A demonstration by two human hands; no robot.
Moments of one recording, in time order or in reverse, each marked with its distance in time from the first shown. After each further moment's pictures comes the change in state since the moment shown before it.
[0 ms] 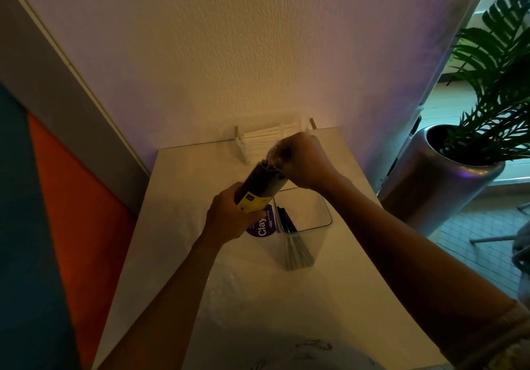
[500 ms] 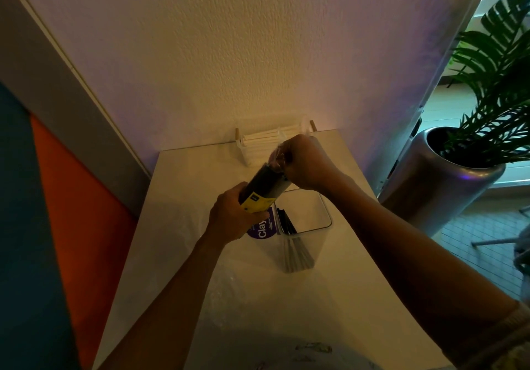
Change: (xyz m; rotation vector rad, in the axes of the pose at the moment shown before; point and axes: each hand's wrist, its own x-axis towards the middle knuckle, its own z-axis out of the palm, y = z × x) left_hand 0.002 0.008 0.001 0.063 -0.026 0.024; right_hand 0.002 0.000 -0.004 -0.120 -0.071 0.048
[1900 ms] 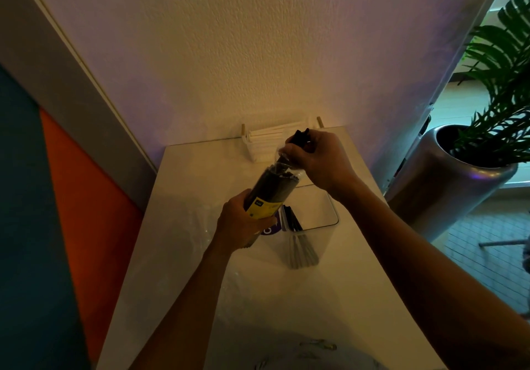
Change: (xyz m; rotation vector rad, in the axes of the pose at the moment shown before) left_hand -0.019 -0.008 0.012 -0.091 0.044 -0.021; right_hand -0.020 0.000 -0.001 0.506 0.219 0.080
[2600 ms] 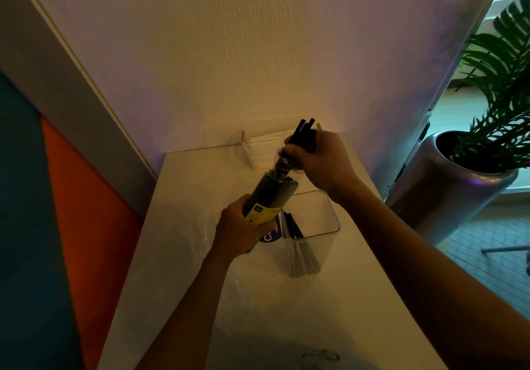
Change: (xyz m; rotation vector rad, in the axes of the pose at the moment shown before) left_hand 0.000 0.003 -0.001 -0.001 0.032 0.005; right_hand 0.002 -0.011 0.000 0.077 0.040 0.008
